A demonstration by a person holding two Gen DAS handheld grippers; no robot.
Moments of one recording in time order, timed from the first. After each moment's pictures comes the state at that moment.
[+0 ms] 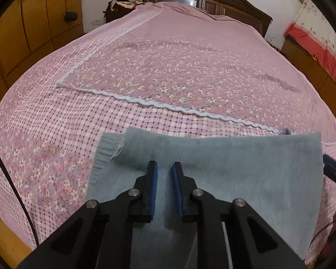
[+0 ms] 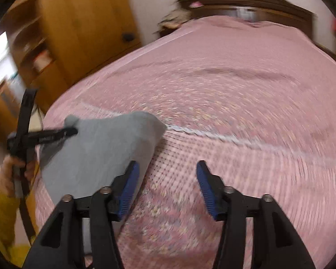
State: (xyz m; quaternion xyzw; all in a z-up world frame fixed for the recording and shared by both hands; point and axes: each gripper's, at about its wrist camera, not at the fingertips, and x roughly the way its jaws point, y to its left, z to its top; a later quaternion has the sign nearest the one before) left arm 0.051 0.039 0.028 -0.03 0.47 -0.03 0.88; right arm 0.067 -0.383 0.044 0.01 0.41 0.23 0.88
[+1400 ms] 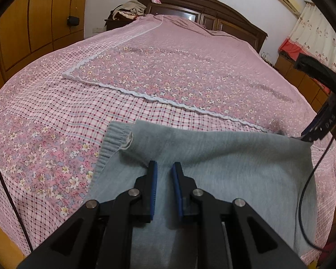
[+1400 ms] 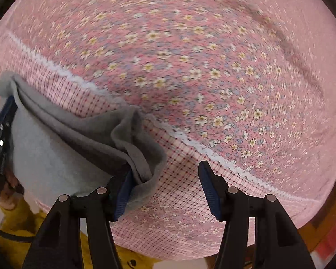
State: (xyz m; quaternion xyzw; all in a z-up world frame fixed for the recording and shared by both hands) left arm 0.033 0.052 0.021 -0.07 0.42 -0.05 0.90; right arm 0.203 -0.289 0.029 -0.17 0.77 0.10 0.61
